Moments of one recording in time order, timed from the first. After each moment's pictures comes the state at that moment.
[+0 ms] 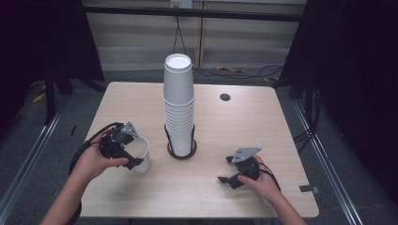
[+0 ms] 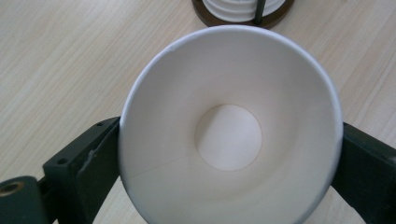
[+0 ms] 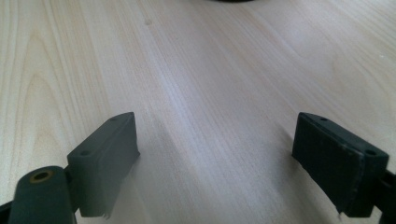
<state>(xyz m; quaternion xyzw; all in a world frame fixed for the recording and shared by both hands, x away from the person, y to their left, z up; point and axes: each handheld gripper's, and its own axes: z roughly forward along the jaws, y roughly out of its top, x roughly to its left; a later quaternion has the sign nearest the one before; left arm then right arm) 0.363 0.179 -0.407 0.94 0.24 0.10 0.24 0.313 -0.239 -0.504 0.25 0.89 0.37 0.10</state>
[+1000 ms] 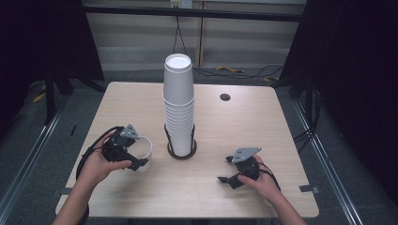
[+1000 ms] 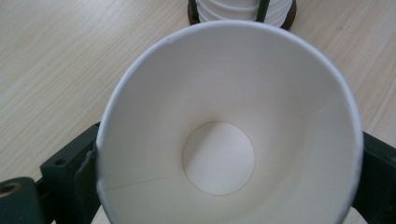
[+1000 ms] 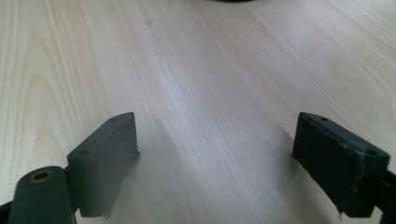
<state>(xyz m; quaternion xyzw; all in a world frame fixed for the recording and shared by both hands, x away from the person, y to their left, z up) 0.361 0.179 -0.428 0.91 0.26 0.10 0.29 0.313 -0.239 -0.504 0.25 0.89 0.37 0.10</state>
